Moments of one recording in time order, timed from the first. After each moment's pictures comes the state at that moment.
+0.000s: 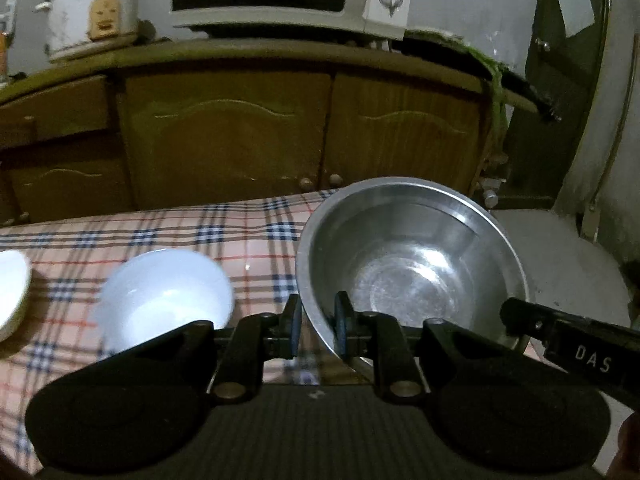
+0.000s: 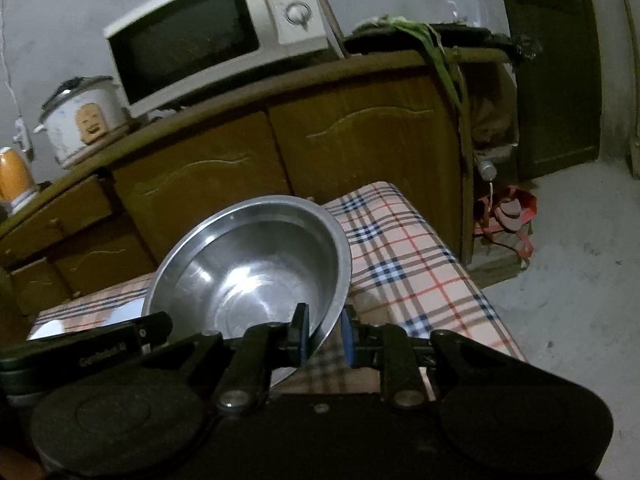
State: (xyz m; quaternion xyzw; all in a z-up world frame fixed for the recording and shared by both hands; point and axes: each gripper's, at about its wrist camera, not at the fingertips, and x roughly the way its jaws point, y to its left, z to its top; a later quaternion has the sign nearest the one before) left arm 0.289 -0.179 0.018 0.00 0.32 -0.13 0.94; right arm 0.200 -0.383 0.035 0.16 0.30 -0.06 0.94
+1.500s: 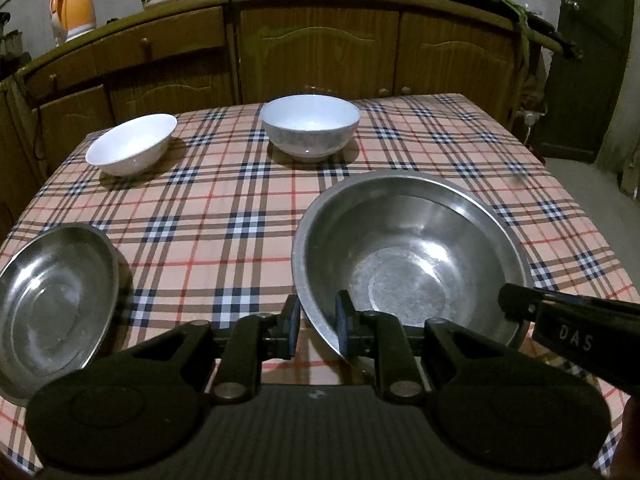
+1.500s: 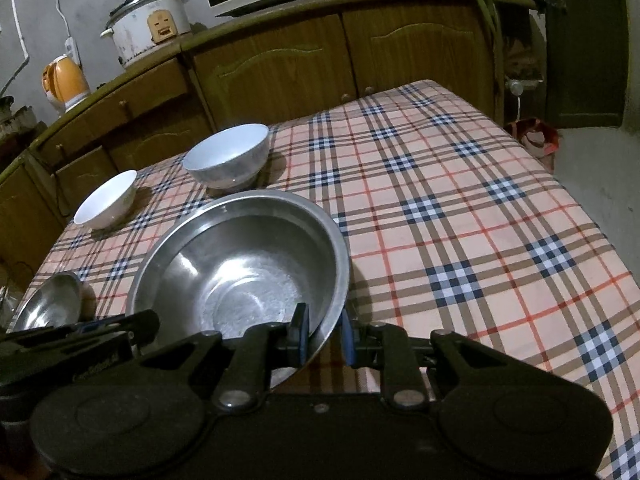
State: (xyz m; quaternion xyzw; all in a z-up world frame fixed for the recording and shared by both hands) left arm 0.134 -0.083 -0.044 0.03 0.37 -0.05 0.93; right arm 0.021 -0.261 -0.013 0.13 0.41 0.01 0.90
